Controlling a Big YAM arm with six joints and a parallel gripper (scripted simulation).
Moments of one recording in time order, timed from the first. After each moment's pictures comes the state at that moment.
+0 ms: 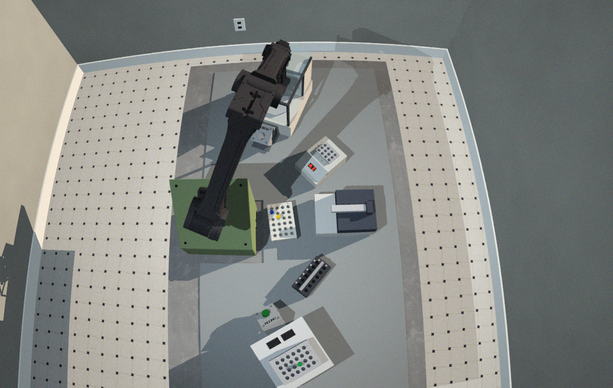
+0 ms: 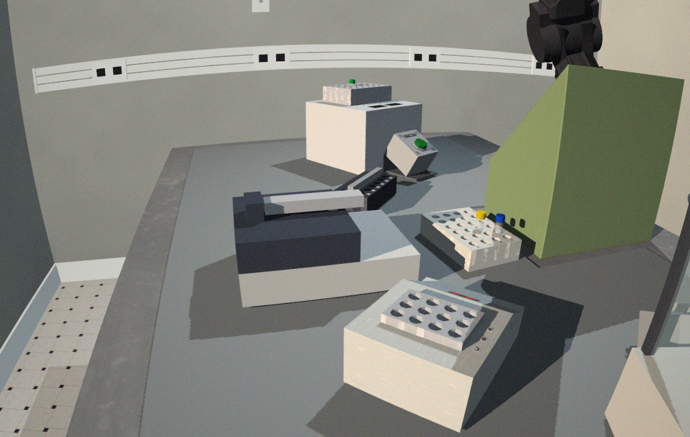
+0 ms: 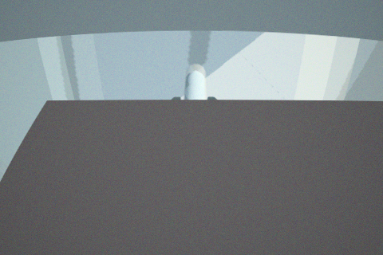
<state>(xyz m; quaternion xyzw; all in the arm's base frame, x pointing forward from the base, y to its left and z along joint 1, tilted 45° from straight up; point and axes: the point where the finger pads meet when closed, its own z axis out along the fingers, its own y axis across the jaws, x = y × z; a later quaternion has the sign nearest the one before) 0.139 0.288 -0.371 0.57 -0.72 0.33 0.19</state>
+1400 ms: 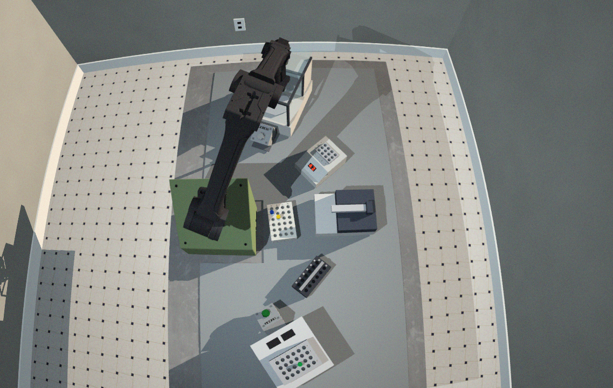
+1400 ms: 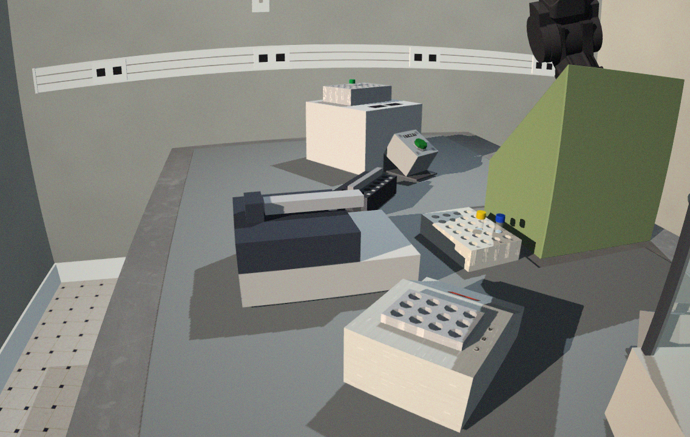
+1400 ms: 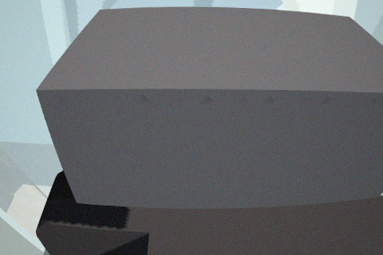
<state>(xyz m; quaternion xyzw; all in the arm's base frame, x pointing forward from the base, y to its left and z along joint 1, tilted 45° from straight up) 0.137 0.295 -0.361 0.58 -0.72 0.33 0.20</state>
